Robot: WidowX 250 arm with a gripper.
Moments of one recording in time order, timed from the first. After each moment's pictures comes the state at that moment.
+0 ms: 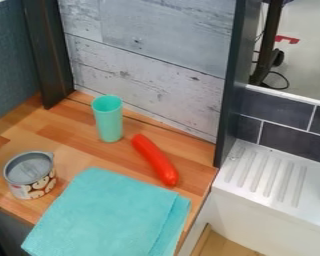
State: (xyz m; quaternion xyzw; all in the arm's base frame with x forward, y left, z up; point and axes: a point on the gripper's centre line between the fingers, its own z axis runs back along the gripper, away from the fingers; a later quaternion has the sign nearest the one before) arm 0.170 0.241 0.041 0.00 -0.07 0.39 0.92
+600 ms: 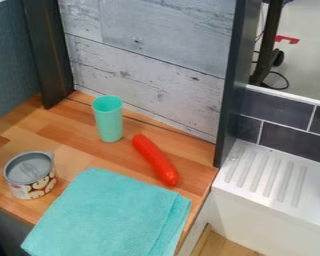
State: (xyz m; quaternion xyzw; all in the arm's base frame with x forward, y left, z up) arm 0.195 0.239 0.019 -0.02 -0.10 0.37 0.92
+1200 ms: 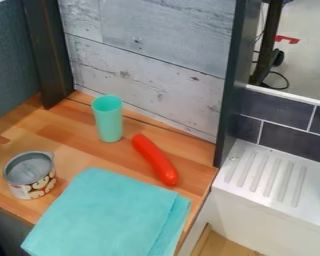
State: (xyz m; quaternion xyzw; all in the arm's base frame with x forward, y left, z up) arm 0.211 0.223 0.047 0.00 -0.10 0.35 0.93
